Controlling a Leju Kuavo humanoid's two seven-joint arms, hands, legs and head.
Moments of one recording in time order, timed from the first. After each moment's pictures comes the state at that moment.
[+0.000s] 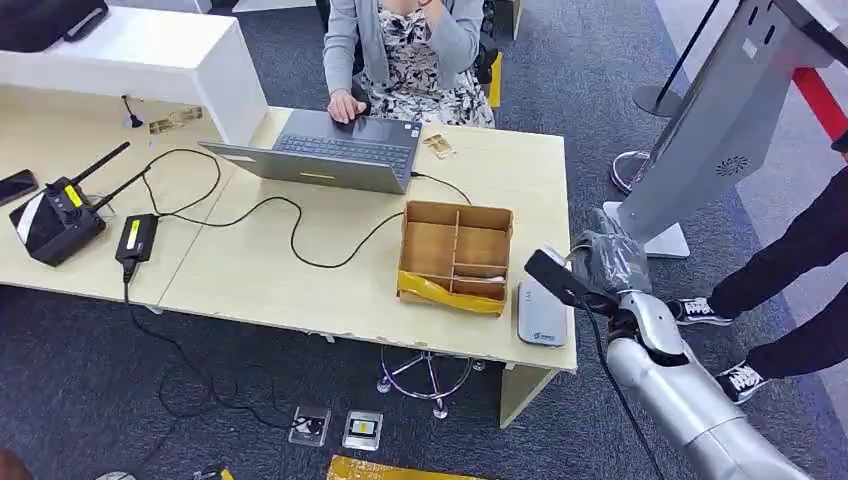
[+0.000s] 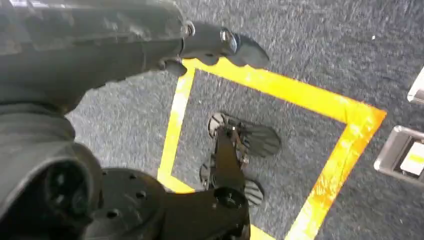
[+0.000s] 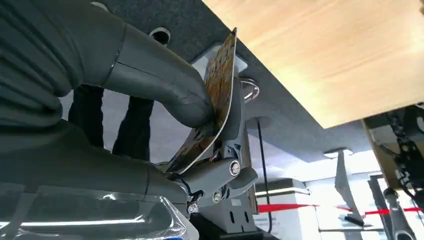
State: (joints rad) left arm -0.11 0.15 -0.97 -0.19 1.12 0.15 -0.14; right arm -0.58 -0.34 0.75 -0.96 0.58 -0.26 0.19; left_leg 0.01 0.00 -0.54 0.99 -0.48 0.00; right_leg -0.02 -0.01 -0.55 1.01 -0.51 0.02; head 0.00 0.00
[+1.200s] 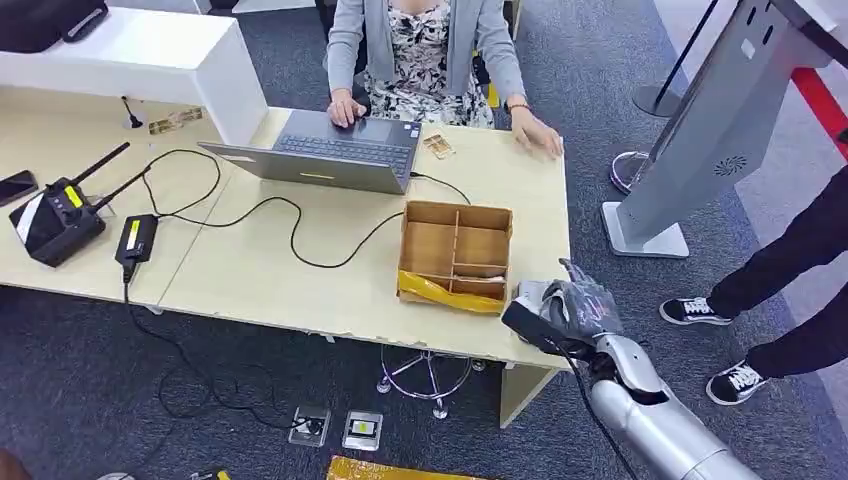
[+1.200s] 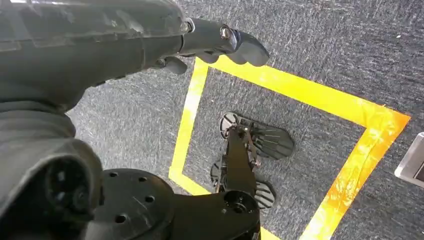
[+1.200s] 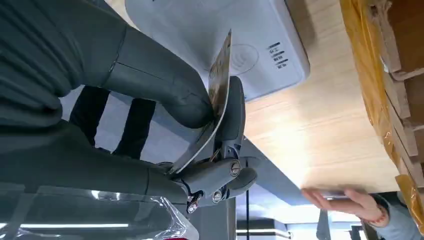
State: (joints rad) left arm -0.11 0.16 -0.97 -0.19 1.13 0.17 -0.08; right arm -0.49 -0.34 0.88 -0.98 0.51 -0.24 0.17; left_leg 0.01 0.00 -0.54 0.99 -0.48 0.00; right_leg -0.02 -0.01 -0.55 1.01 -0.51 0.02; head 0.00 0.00
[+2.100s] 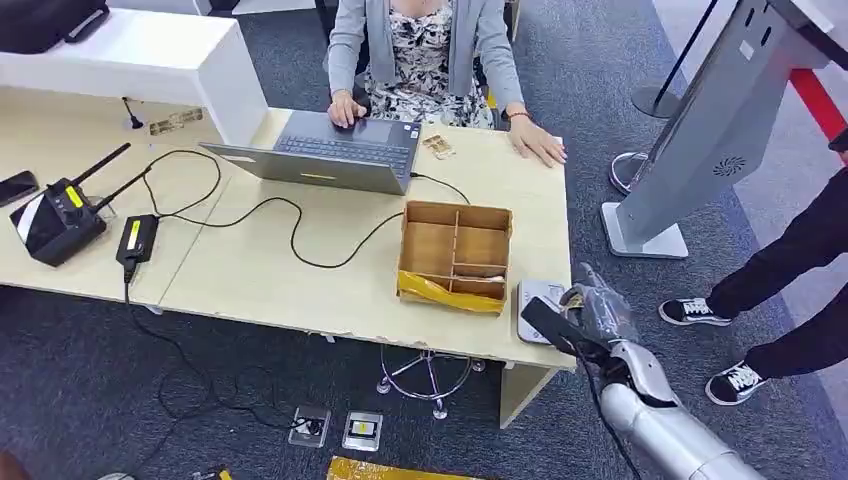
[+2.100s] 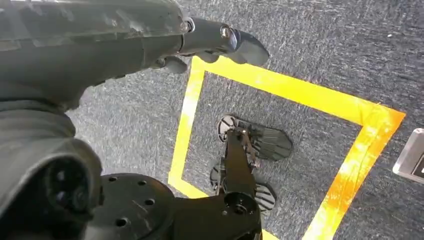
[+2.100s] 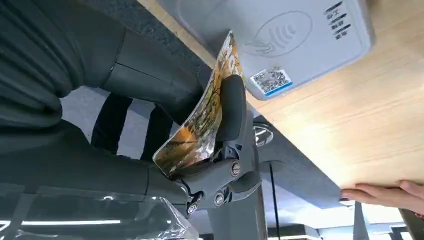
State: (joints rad) left arm -0.11 0.17 -0.97 -0.19 1.09 0.15 -0.09; right arm -0.51 -0.37 0.91 -0.89 0.40 -0.35 0.18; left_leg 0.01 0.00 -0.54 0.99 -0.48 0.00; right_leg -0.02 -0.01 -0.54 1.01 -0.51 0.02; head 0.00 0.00
